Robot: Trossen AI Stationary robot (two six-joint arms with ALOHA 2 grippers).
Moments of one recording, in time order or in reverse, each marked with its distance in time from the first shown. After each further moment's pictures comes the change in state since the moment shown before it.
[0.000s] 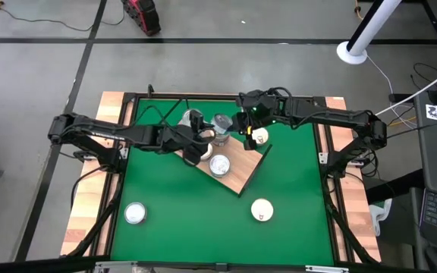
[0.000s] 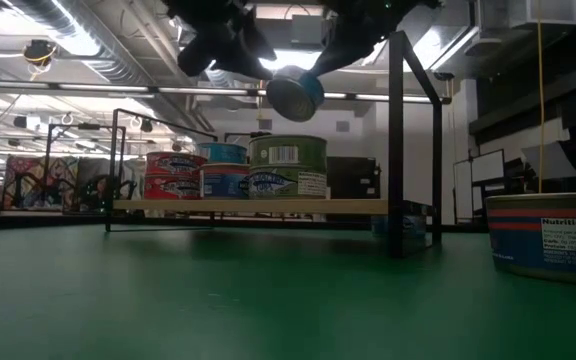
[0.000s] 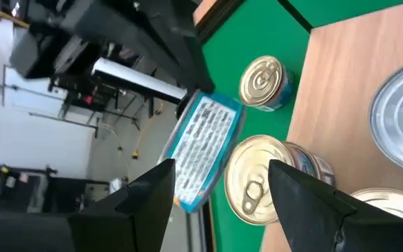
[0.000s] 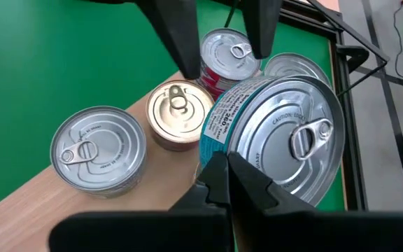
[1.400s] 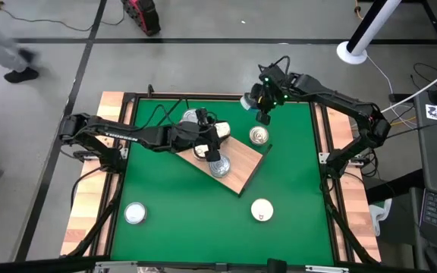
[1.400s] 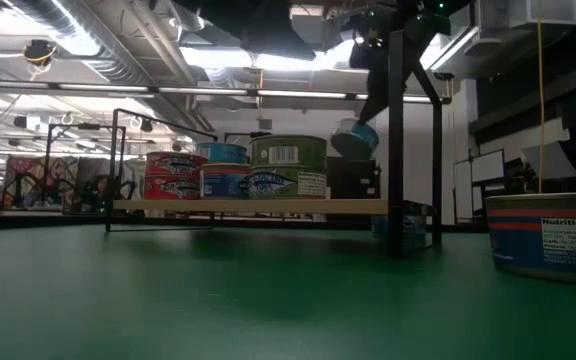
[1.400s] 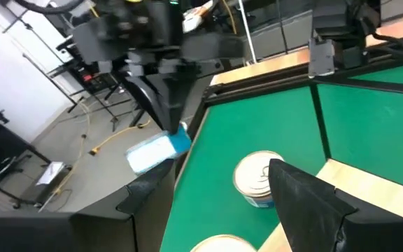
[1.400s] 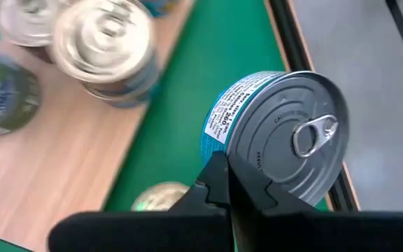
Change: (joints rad) left arm 0.038 0.124 0.000 0.367 0.059 -0.426; right arm -0.346 -0.010 0.000 -0.262 0.000 0.104
